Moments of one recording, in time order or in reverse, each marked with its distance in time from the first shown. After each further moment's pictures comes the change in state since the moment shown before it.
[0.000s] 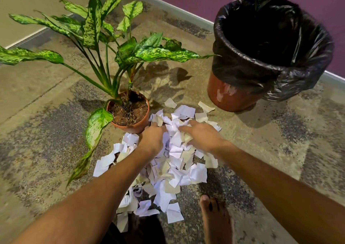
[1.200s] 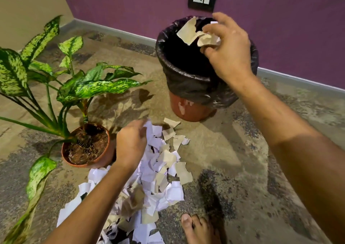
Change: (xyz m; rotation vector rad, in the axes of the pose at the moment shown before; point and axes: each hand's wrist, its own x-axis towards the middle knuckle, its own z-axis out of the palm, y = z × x) left_hand 0.009 0.066 -0.056 -0.339 0.649 0.225; right_hand -0.064 0.100 -0.229 0.275 1.067 0.429
